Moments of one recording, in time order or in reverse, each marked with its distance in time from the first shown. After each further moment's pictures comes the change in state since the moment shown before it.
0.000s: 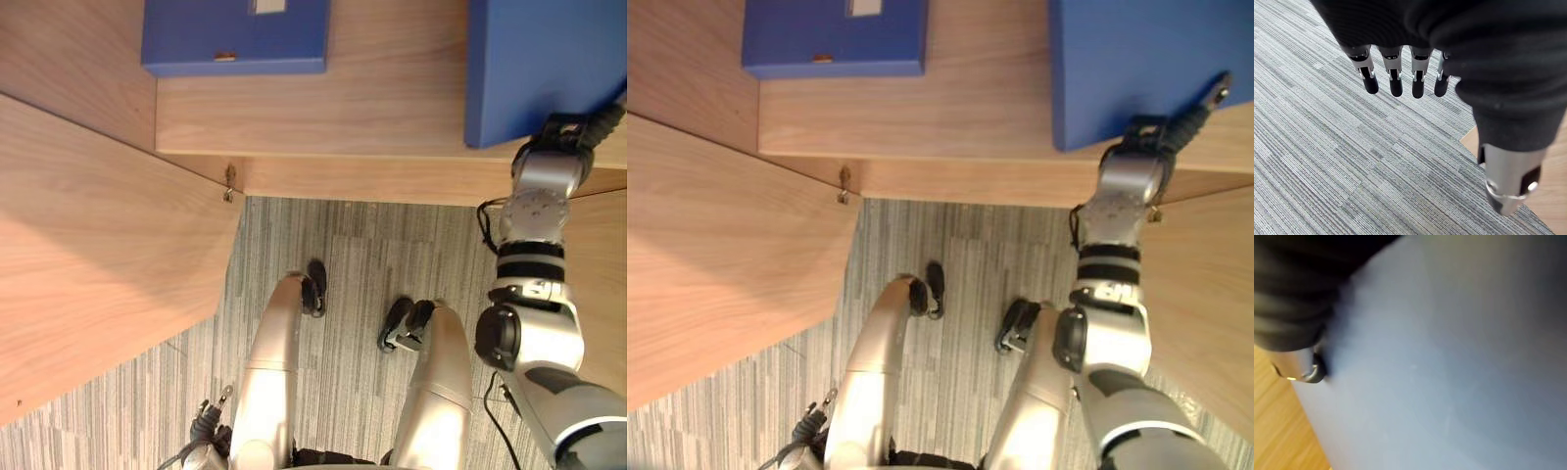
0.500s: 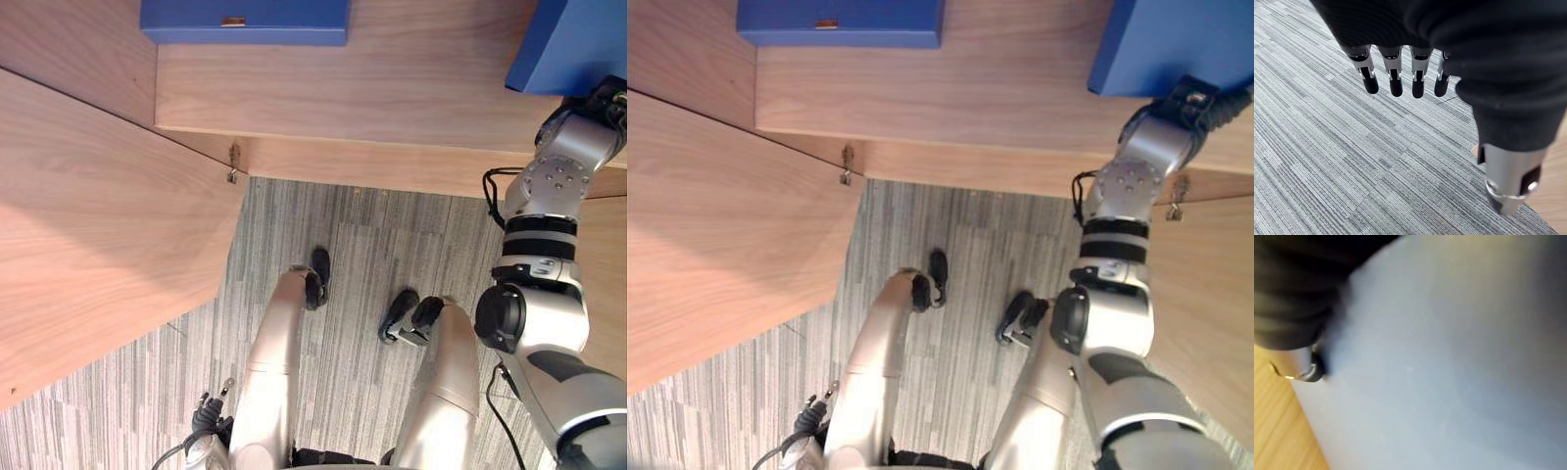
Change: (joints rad) left arm -0.017 -0.004 -0.008 -0.004 0.009 0.004 0.047; right arm -0.068 0.014 -0.019 -0.034 0.153 -0.172 -0.052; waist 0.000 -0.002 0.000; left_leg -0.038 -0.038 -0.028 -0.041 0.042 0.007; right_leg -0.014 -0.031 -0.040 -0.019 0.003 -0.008
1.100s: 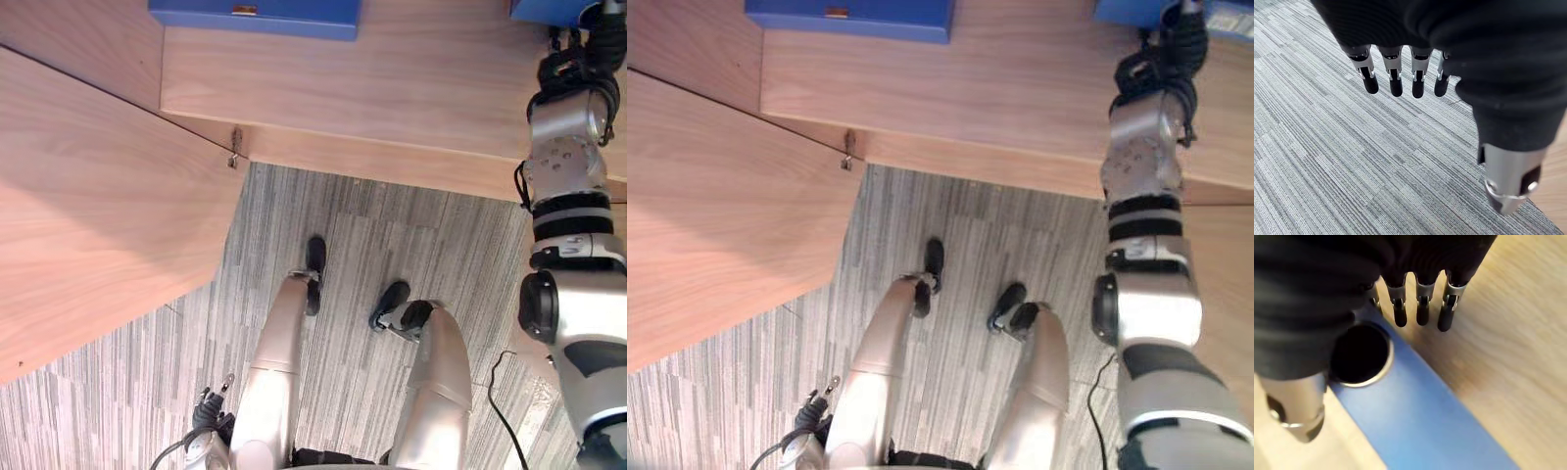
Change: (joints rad) left arm -0.002 -0.001 0.003 -0.019 0.000 -0.007 -0.034; right arm -0.113 -0.221 0.362 0.249 -0.376 0.335 0.133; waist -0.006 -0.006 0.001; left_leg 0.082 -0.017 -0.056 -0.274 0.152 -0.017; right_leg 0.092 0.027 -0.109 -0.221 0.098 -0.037
